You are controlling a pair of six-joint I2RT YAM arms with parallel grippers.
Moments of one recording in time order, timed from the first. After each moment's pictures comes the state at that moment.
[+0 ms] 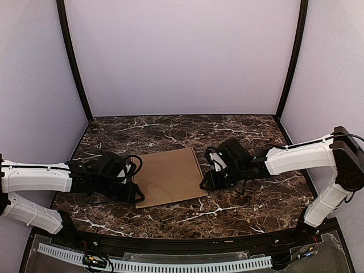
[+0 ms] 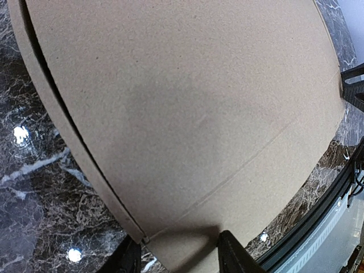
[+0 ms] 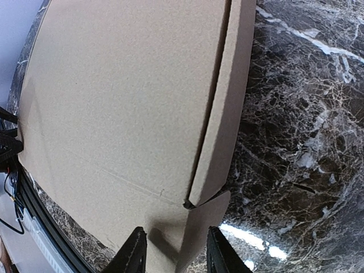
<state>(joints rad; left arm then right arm) -0.84 1.19 0.58 -0.39 0.12 -0.71 0.91 1.58 0.87 -0.20 -0.17 0.61</state>
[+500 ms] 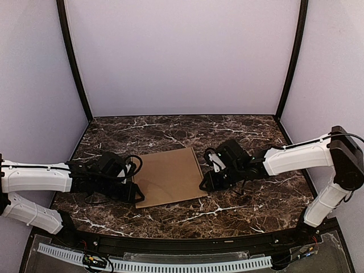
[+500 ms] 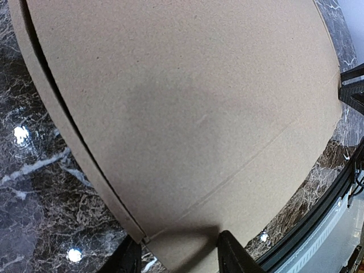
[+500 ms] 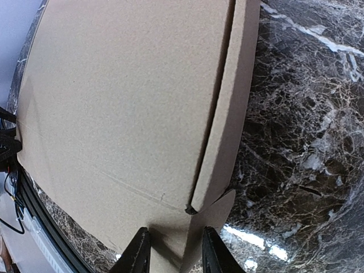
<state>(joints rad) -0.84 1.19 0.58 -0.39 0.12 -0.71 0.92 1.60 0.87 -0.19 -0.18 0.61</state>
